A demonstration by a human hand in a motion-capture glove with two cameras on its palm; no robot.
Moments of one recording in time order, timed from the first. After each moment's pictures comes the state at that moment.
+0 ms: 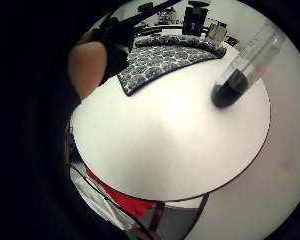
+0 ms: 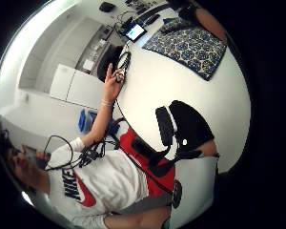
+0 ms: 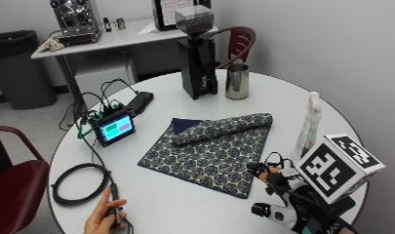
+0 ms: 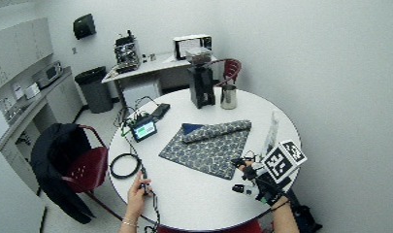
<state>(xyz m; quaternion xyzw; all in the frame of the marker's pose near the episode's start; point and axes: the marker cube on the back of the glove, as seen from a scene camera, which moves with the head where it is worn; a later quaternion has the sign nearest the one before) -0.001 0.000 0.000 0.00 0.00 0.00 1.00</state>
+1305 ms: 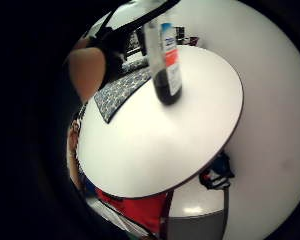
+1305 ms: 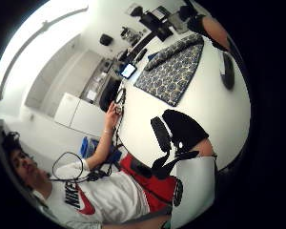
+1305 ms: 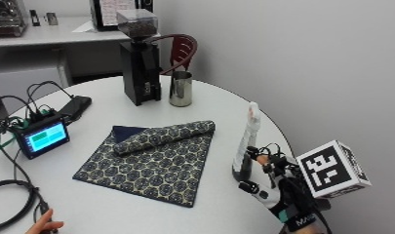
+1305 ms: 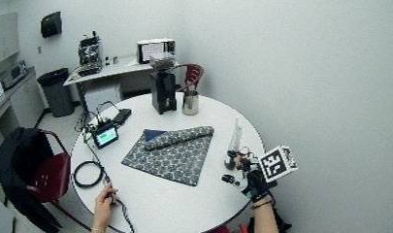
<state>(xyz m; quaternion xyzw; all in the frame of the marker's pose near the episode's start) 0.010 -0.039 0.025 0.14 -0.14 0.06 0.98</state>
